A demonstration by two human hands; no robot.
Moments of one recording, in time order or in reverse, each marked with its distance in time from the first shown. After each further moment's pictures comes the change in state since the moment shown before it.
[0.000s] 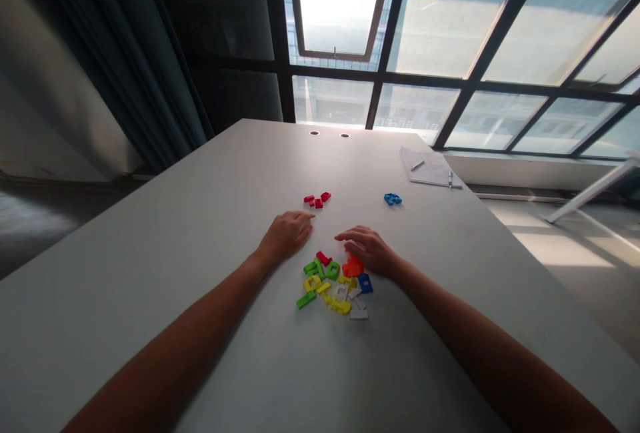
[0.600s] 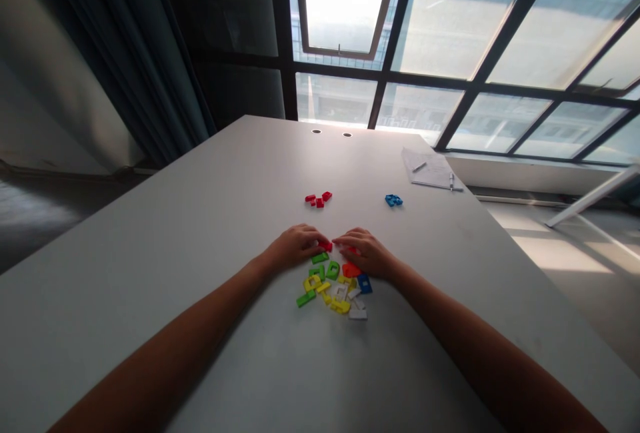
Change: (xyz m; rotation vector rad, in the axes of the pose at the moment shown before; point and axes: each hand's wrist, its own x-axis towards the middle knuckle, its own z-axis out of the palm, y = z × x) left_hand -0.008 0.017 -0.006 -0.331 -0.213 0.175; right_hand 0.000 0.002 0.004 -0.079 -0.084 -0.032
